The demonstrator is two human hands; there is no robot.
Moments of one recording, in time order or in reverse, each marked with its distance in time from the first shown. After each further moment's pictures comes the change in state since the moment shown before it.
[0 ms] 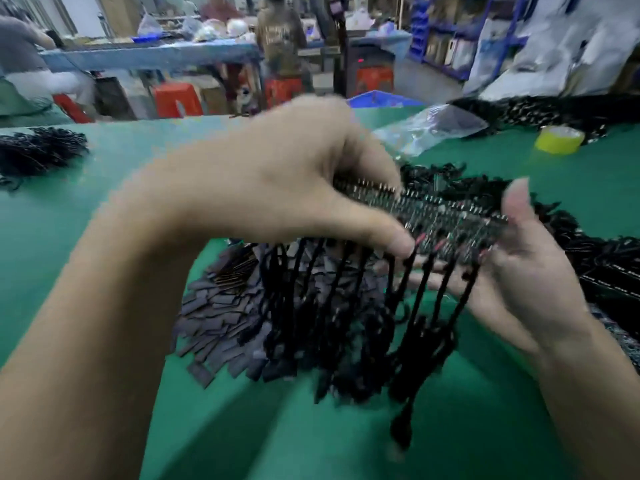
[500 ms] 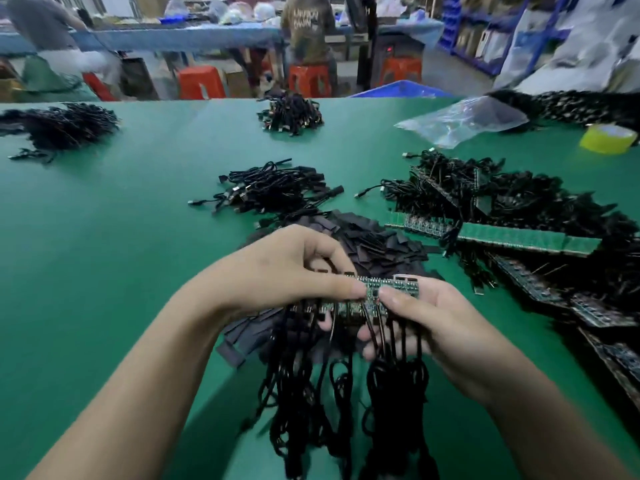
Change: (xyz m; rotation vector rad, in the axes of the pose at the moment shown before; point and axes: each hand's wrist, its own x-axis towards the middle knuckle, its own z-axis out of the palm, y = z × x) left_hand -0.027 -0.111 0.059 -0.553 0.033 -0.176; right_hand 0.000 0.077 0.039 -0.112 -0.154 0.447
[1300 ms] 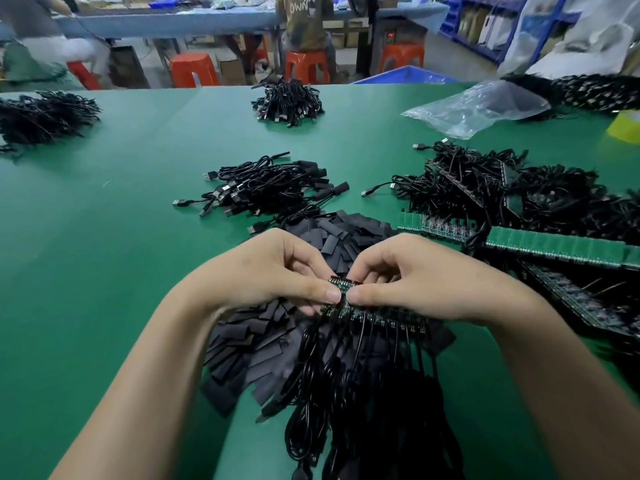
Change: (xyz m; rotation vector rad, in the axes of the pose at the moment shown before) left_hand 0.051 -0.068 -0.036 -0.206 -0.049 0.002; right_hand 0.098 -0.029 -0.020 -0.873 -0.197 -0.072
